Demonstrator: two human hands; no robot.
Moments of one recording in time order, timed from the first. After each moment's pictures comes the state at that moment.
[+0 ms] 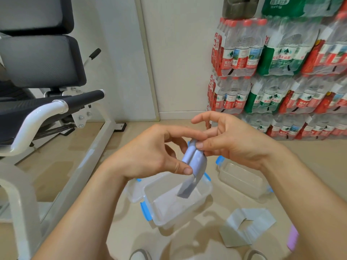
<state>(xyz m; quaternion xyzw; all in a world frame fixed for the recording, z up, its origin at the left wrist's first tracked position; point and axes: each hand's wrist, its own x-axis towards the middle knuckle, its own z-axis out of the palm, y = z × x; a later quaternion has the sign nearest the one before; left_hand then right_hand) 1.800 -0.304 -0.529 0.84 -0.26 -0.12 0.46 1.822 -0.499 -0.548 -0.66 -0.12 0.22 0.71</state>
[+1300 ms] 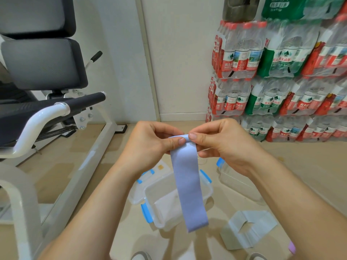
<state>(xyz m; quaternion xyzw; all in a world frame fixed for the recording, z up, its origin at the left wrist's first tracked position) 1.811 -0.308 -0.546 0.81 -0.04 0.01 0.58 1.817 -0.482 -0.550 -0.72 -0.05 0.10 0.68</state>
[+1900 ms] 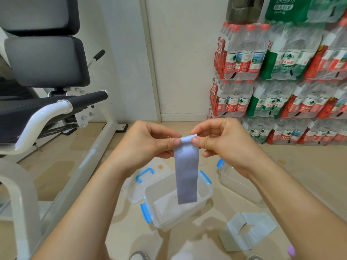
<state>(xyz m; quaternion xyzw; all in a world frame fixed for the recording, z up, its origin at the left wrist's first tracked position) 1.812 -0.293 -0.542 0.82 -0.04 -0.05 0.58 1.819 -0.480 -0.555 -0.76 -0.08 0.04 0.64</state>
